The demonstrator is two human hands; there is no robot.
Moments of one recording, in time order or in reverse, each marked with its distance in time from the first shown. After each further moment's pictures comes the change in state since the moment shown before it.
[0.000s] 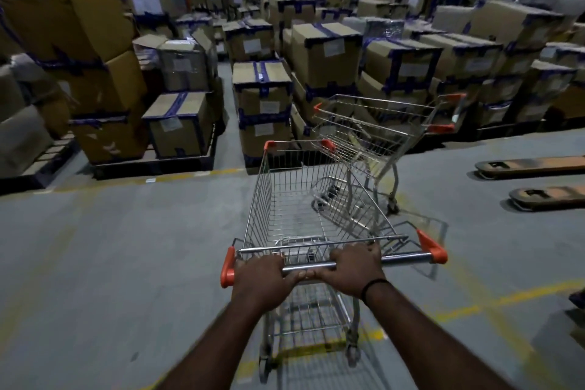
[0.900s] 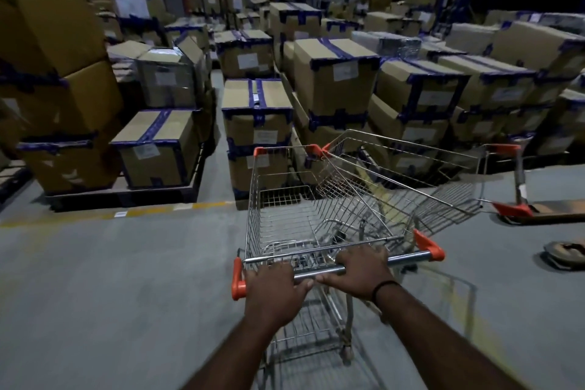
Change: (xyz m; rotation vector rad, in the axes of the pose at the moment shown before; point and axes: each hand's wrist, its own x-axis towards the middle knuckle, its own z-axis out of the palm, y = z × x) left_hand 0.387 -0.027 -0.017 -0.083 -0.007 -0.071; right_hand 0.399 0.067 -0.065 0.037 -0.020 -0.048
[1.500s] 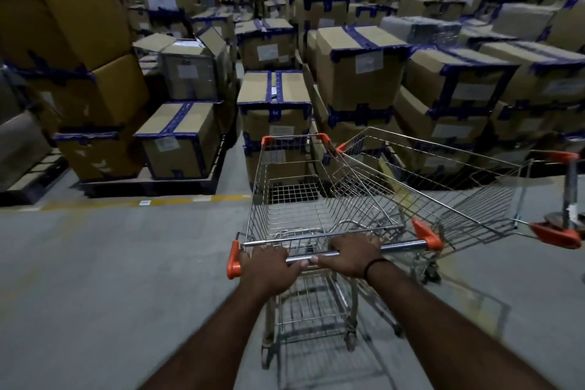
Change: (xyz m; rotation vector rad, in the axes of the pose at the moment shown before) left_hand 0.089 0.014 -0.014 -0.011 -0.134 -0.150; right_hand 0.093 0.028 -0.024 0.095 -0.100 -0.072
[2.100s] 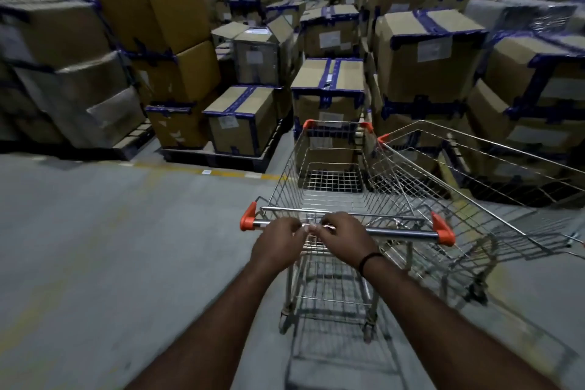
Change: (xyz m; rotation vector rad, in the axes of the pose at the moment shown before) left_hand -0.058 0.049 0.003 -0.466 0.292 -0.137; right_hand -0.023 0.005 0.018 0.503 0.208 -0.342
